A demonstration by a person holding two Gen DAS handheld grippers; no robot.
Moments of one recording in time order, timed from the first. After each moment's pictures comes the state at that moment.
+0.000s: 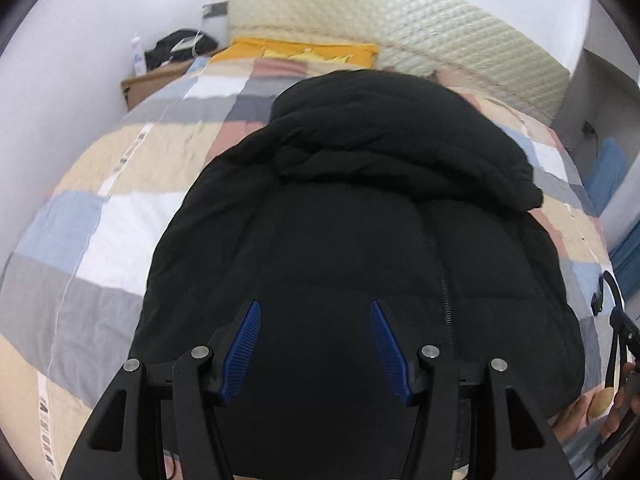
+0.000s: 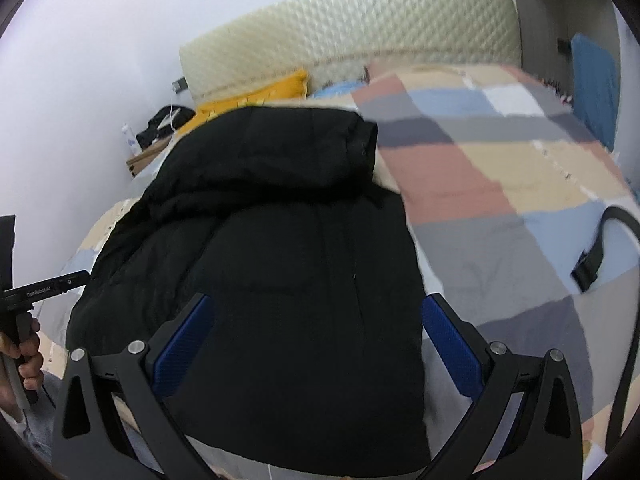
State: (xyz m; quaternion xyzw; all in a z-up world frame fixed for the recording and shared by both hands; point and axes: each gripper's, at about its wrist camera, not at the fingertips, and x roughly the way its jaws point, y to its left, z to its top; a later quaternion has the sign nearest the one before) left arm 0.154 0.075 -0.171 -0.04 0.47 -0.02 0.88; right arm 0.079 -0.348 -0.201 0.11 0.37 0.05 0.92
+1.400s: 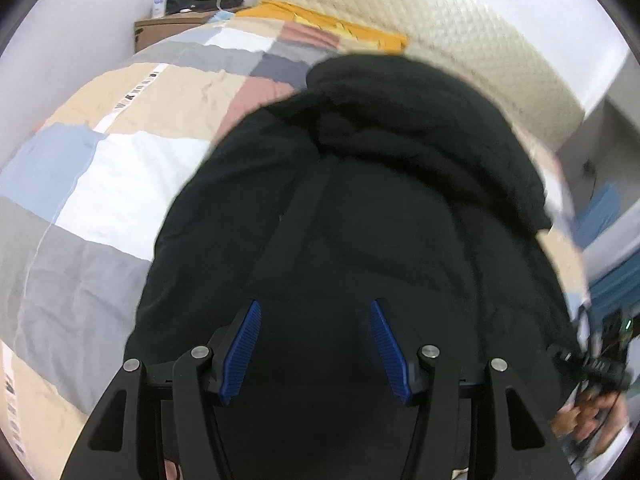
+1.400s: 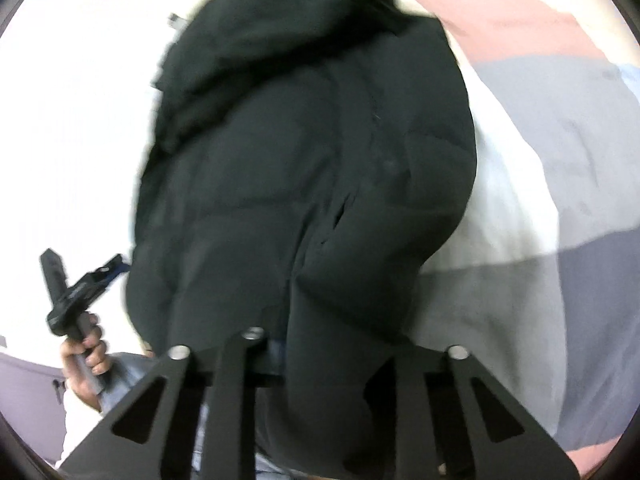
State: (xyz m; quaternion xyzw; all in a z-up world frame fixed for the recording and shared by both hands) left arm 0.164 0.144 -0.200 -0.16 0.49 -0.04 0.86; right arm 0.130 -0.371 -0.272 0.26 0.54 0.19 0.78
